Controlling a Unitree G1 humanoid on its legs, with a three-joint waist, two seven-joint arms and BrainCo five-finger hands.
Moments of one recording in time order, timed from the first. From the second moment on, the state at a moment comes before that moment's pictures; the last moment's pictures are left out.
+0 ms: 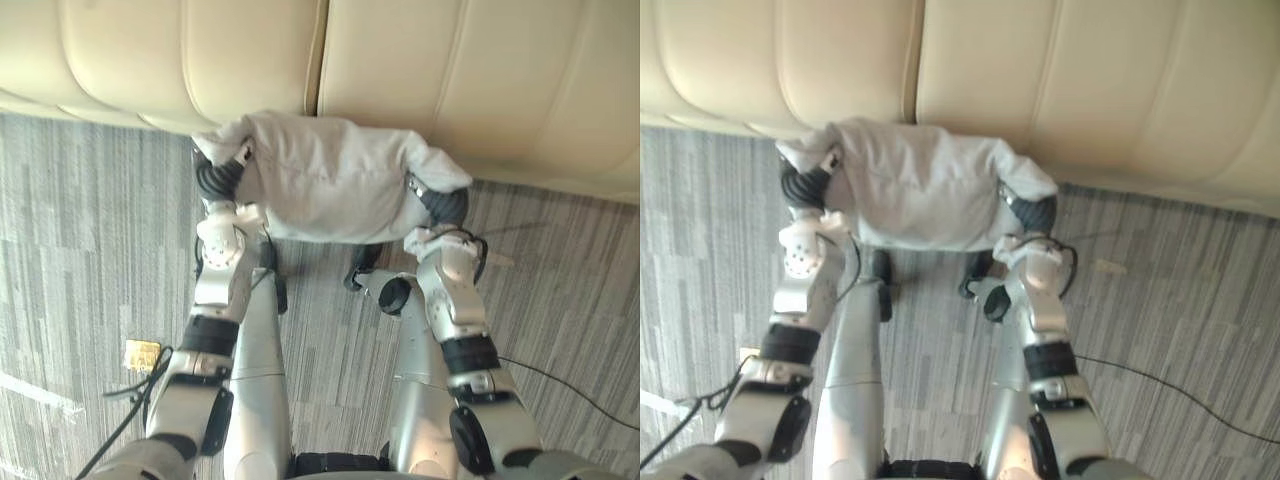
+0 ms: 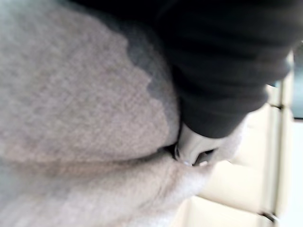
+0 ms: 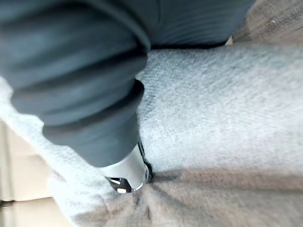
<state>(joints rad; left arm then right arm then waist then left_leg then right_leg) -0.41 0.12 -0.09 0.18 -0.36 -0.19 0.37 -0.33 -0.04 -0.02 0.20 0.28 -0.13 -0.27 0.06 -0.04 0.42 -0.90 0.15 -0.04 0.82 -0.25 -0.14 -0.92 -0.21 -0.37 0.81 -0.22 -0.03</state>
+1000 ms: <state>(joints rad) 0.25 0.07 -0.15 -0.05 -0.39 -0.18 0.16 0.28 -0.03 0.03 0.06 0.20 -0.15 -0.08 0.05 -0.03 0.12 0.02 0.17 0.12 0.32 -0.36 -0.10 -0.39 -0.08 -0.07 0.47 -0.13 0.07</state>
